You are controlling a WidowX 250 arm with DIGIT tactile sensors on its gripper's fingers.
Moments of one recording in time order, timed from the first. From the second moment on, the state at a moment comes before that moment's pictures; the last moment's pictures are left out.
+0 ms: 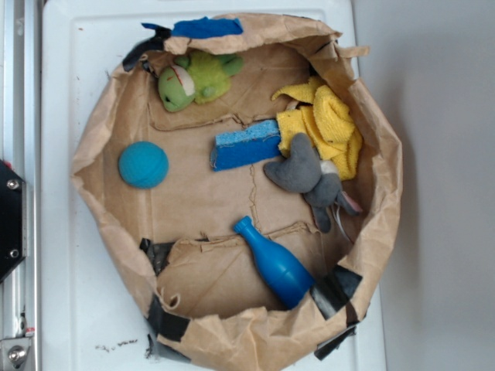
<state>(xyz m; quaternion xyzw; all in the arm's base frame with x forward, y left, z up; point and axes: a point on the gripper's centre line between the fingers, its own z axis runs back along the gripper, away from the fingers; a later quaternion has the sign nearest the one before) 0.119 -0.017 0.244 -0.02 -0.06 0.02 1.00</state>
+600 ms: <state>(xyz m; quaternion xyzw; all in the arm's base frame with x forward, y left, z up) 0.148 -0.007 0.230 -0.02 -0.03 0.05 1.00</state>
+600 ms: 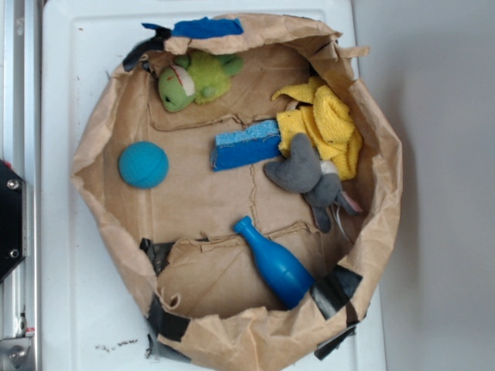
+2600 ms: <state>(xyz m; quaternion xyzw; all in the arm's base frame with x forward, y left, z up) 0.237 0.032 0.153 0.00 0.01 -0.03 1.00</state>
